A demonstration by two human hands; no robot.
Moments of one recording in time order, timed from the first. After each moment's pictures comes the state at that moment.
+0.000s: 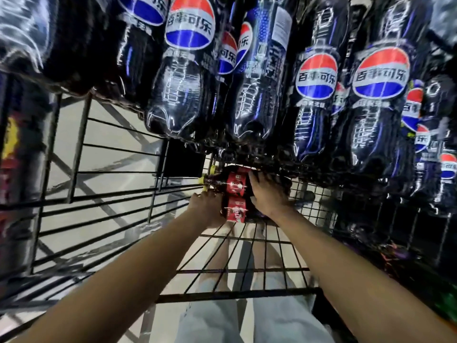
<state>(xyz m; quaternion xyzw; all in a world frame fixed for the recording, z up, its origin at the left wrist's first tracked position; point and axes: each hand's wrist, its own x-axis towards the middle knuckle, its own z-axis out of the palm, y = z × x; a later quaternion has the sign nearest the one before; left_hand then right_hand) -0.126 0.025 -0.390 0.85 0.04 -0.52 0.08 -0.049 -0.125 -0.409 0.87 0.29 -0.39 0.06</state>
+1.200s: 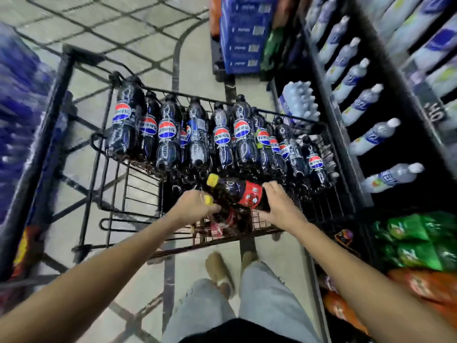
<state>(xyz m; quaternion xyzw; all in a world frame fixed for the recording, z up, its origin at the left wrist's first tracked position) -0.115 0.023 -0.179 0.89 0.09 -0.25 0.36 -0.093 -0.229 -0.182 0.95 0.17 -0.19 -0.19</state>
